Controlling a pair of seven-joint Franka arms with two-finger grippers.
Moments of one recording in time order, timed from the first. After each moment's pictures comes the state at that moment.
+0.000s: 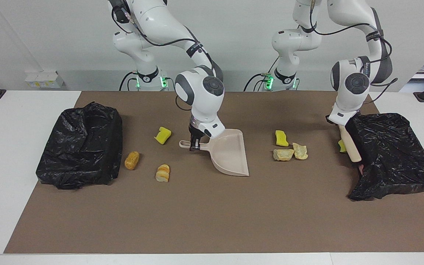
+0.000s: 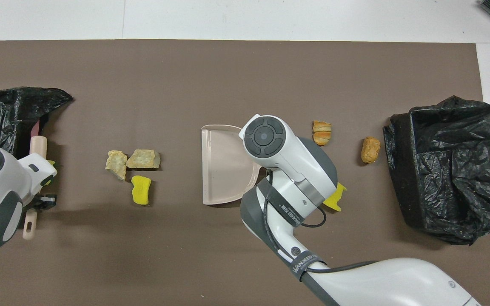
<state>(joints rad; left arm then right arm) 0.03 -0.06 0.02 -2.34 0.42 2.05 -0.18 0.42 0.39 0.14 -1.71 -0.30 1.97 -0.90</state>
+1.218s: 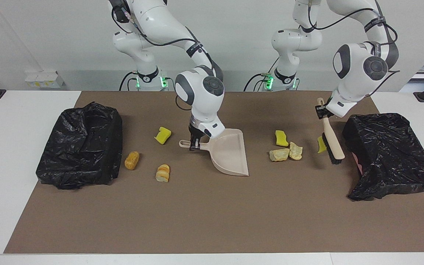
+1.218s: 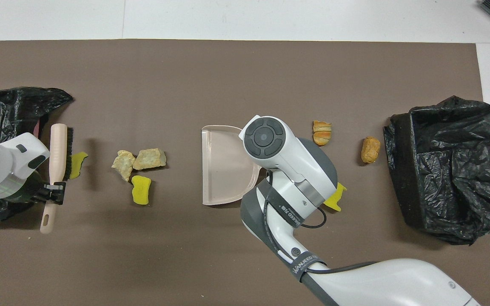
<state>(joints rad) -0.01 -0.08 0.03 -2.17 0.05 1.85 -0.01 0.42 0.39 0.14 -1.72 -0.30 1.97 -0.90</state>
